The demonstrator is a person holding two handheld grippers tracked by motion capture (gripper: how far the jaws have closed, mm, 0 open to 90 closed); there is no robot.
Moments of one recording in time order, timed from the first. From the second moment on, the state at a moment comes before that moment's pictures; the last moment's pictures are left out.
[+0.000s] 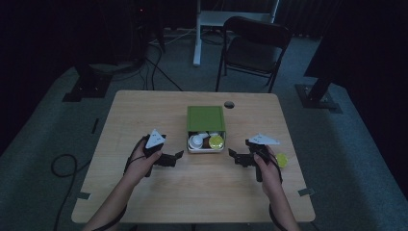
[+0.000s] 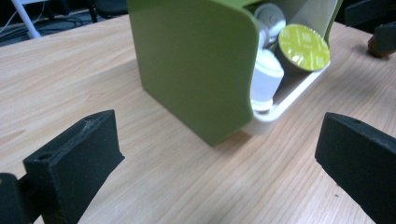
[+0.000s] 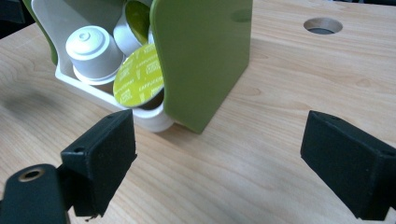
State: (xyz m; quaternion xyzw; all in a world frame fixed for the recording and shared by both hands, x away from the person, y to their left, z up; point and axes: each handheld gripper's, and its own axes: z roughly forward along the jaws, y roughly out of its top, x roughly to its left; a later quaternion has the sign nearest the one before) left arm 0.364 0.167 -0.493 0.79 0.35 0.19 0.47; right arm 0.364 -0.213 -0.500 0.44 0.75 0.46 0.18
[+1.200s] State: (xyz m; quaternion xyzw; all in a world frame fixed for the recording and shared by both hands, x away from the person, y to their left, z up) left arm 0.308 0.222 -0.513 0.78 0.39 0.20 0.44; right arm 0.302 -0.261 -0.530 0.47 0.75 0.44 0.18
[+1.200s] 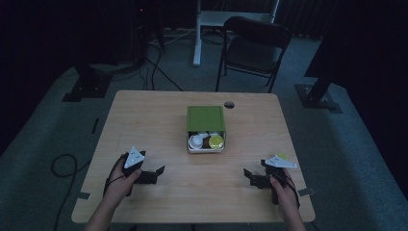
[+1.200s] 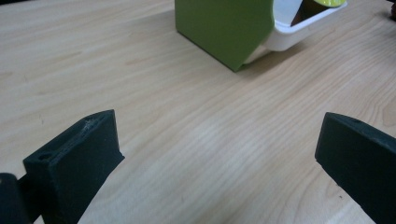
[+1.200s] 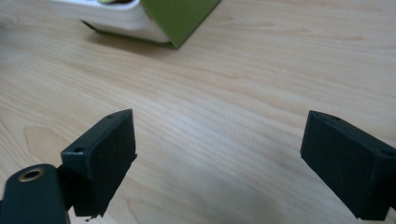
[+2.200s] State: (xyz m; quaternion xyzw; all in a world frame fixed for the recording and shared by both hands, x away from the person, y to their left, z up) left arm 0.277 0.288 -0.534 0.77 0.46 0.21 0.39; right arm 0.264 -0.317 -0.547 0.54 0.72 0.37 0.22
